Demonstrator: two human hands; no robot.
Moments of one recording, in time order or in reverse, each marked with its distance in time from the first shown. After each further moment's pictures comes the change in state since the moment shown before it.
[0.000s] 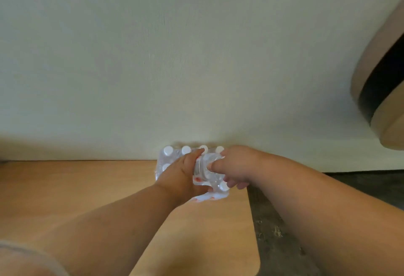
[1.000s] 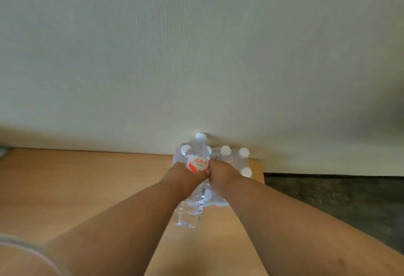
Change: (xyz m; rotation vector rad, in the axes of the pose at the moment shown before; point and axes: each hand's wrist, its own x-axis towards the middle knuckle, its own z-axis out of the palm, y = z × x) left_hand 0.030 -0.062 0.000 -0.447 -0.023 -0.681; right_hand 0.132 -0.009 0.094 -0.180 0.111 -0.249
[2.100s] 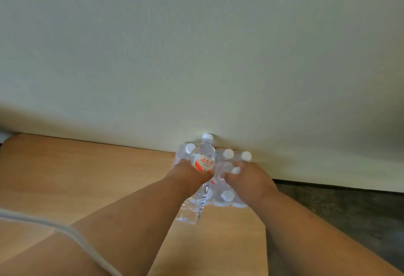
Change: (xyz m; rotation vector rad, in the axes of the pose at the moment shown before) left_hand -0.005 0.006 0.001 0.079 -0.003 -0.006; right_hand -0.040 0.026 -0.032 0.010 0.133 0.137
